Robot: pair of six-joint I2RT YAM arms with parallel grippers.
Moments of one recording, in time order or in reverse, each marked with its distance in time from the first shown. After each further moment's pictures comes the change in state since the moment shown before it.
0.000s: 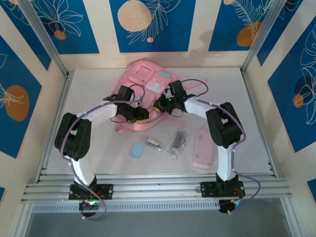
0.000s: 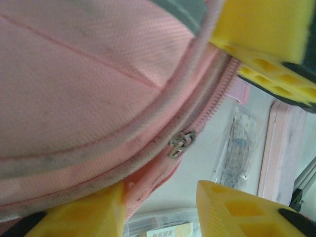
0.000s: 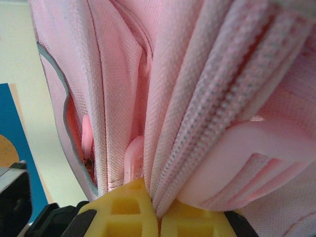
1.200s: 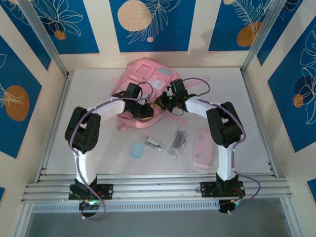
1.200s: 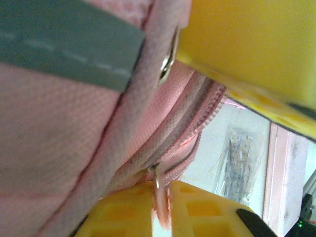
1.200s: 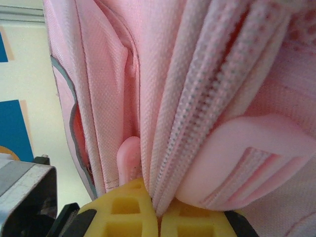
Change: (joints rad) left arm -0.036 0.135 0.156 0.004 -0.023 0.048; right arm -0.016 0.005 -0.003 0.063 0.036 0.015
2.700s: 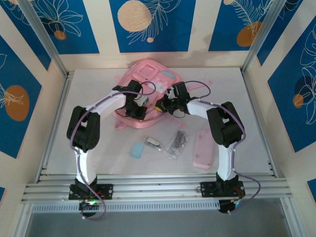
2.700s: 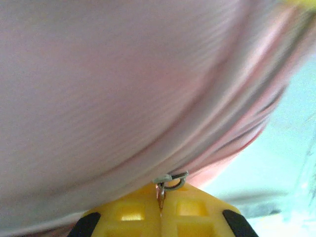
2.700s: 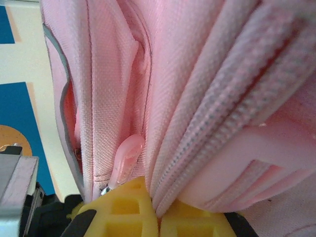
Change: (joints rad) left arm 0.019 0.028 0.172 -0.449 -0.277 0.341; right arm -0.038 -0.002 -0.067 0.058 -0.090 -0.029
